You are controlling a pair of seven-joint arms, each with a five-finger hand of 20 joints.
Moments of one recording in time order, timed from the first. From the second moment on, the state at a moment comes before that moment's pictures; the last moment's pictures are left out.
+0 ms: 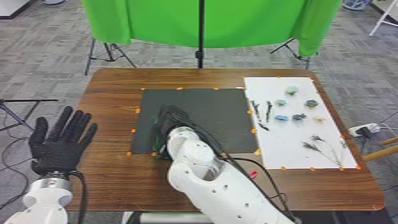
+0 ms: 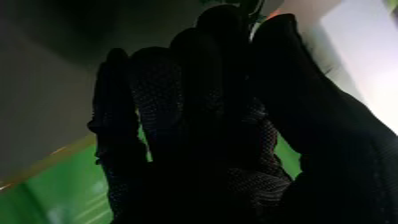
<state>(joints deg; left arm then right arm) 127.4 -57.1 -97.3 -122.6 -3.3 13.1 24.0 -70.6 -88.1 39.0 -88.2 -131.2 -1.8 41.9</state>
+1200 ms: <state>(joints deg) 131.3 -61.0 -101.2 -123.0 -3.2 13.2 23.7 -96.9 -58.6 82.0 -128.0 -124.9 -4.6 43.1</state>
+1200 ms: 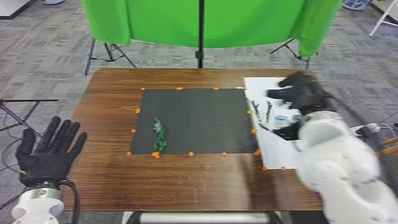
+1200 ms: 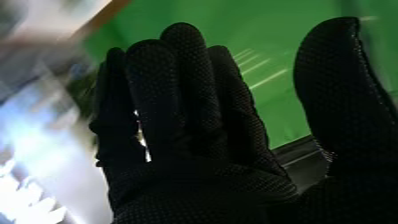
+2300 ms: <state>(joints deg) 131.4 -59.9 -100.6 -124.0 -2.8 14.9 24.7 -119.0 -54.8 97.6 -117.7 -133.4 -5.1 42.8</state>
